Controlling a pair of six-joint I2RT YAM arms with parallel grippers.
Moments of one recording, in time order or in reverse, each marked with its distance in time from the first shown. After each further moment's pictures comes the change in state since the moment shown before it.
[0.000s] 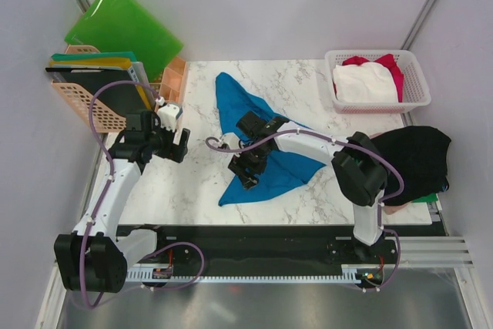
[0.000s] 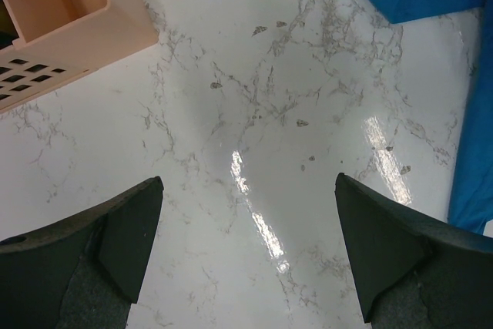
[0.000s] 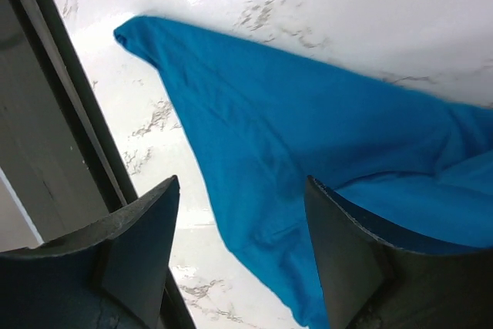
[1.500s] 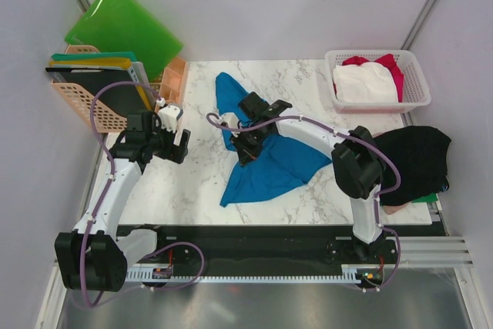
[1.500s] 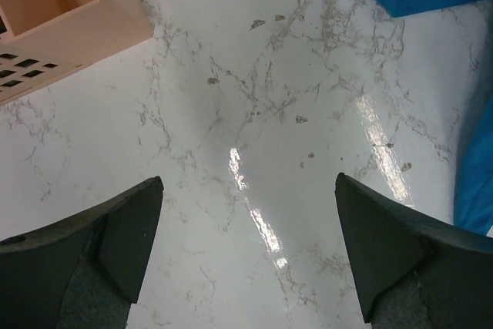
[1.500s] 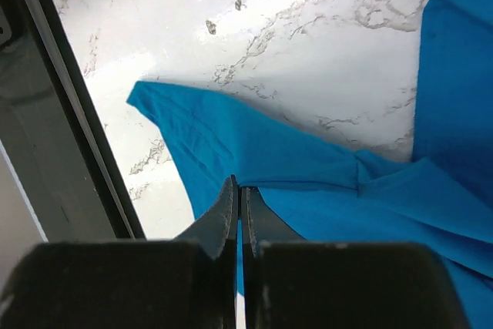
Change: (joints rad) left arm 0.000 0.008 -0.010 0.002 0.001 0.000; right arm -0.079 0.072 0.165 -0.019 -0.082 0.021
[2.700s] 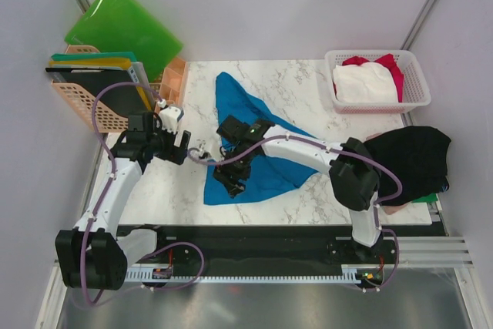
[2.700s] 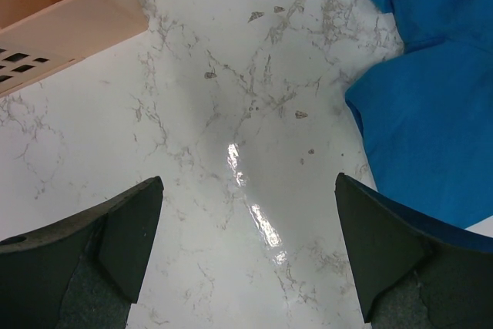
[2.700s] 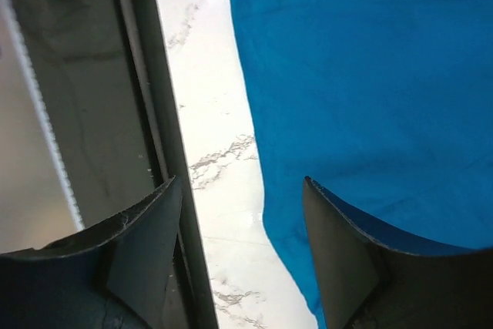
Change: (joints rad) left arm 0.000 0.011 -0.007 -0.001 -0.001 0.004; right arm 0.179 -0.043 0.026 -0.089 0.008 -0.031
